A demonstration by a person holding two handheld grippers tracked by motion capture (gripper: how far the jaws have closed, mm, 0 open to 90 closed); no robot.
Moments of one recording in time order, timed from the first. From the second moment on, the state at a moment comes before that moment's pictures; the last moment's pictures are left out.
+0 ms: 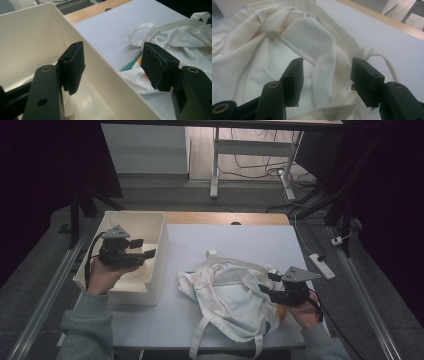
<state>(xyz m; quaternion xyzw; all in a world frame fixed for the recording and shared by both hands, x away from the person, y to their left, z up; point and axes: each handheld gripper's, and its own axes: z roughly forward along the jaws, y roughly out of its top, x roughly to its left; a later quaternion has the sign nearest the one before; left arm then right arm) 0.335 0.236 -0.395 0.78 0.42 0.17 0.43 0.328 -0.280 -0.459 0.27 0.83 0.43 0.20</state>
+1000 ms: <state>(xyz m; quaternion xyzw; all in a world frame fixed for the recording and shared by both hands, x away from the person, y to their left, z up) 0.353 0.290 -0.425 0.77 0.51 0.16 0.37 0.329 -0.276 -0.466 0.27 0.84 0.42 0.20</state>
